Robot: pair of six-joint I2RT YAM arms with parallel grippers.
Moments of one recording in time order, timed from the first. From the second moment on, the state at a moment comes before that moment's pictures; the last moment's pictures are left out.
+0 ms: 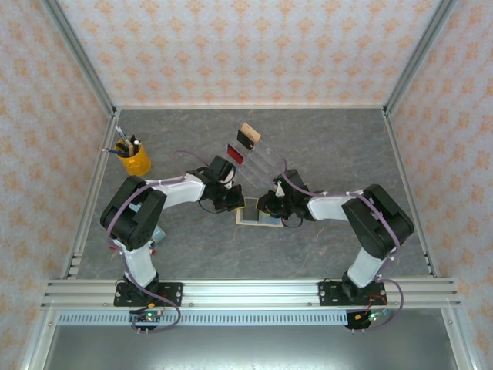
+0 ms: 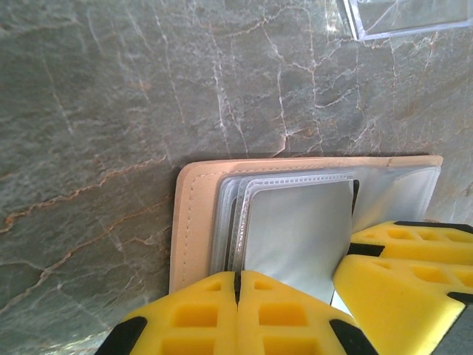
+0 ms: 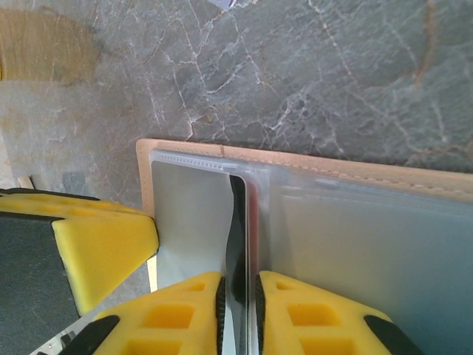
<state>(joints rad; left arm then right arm) -0.50 1.82 1.01 -0.33 0.42 -0.79 0.58 1.70 0.71 0.12 -0.45 0.93</state>
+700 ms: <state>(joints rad) -0.50 1.82 1.01 -0.32 0.42 -0.79 0.57 1.66 0.65 0.25 -0.48 0.99</state>
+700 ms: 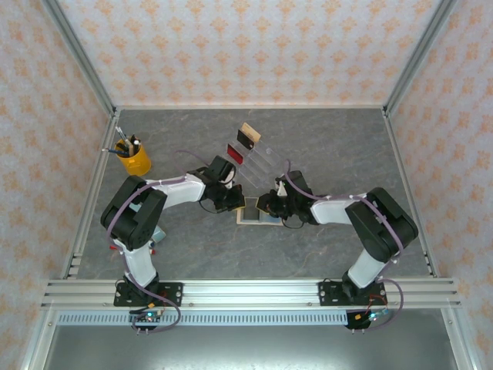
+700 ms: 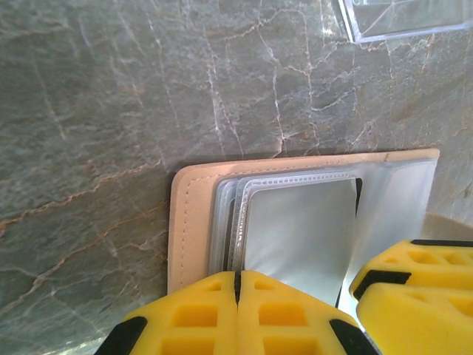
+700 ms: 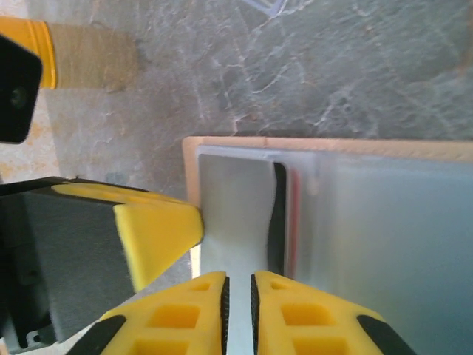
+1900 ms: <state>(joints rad) -0.50 1.83 1.01 -0.32 0.42 -0.79 0.57 1.68 0.67 0.20 -0.44 0.98</state>
